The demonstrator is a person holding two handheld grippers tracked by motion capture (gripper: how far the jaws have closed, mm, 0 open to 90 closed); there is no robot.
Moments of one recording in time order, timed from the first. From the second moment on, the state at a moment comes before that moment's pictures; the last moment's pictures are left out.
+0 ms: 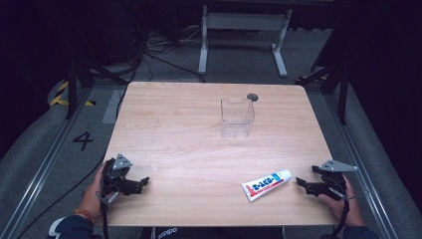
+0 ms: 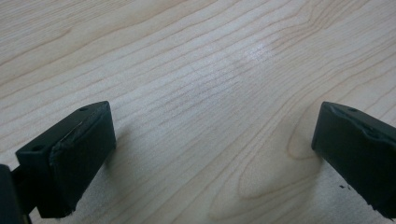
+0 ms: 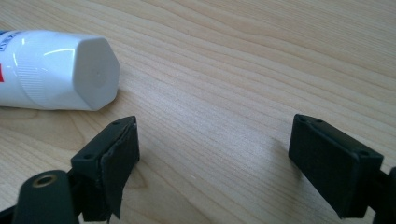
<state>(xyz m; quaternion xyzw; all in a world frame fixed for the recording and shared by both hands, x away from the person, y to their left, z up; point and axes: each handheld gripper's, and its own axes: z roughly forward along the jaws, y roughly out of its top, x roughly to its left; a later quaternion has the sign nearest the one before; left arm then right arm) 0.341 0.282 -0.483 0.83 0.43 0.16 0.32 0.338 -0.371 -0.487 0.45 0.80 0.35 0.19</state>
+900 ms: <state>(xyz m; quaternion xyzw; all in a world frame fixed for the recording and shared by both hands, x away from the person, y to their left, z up) 0.341 0.285 -0.483 0.84 0.42 0.16 0.32 0.340 -0.372 -0.472 0.38 0.86 0.31 0.14</state>
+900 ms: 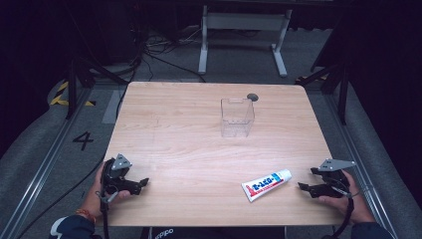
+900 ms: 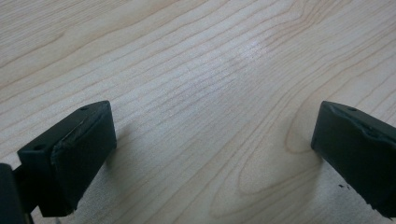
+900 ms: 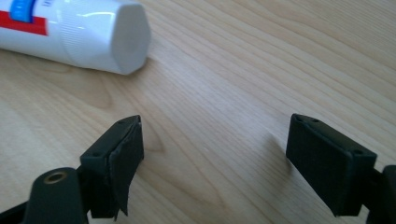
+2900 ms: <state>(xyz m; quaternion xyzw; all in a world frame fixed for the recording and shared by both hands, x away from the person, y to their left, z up) 0.341 0.285 -0.483 0.83 0.42 0.16 0.32 0.364 -0.227 -0.448 0.08 0.97 0.21 0.04</state>
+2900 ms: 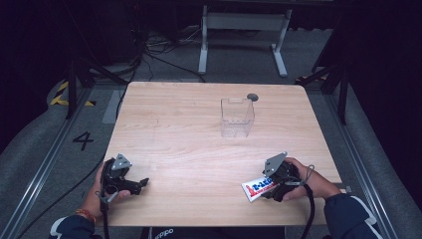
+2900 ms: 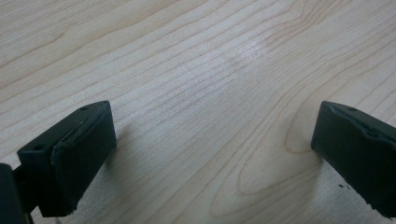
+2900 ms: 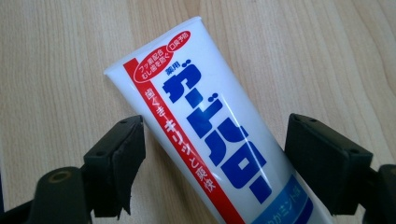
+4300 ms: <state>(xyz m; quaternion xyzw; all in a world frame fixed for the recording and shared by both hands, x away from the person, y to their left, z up) 0.341 0.285 -0.483 0.84 0.42 0.16 0.32 0.373 -0.217 -0.442 0.05 0.98 0.16 0.03</state>
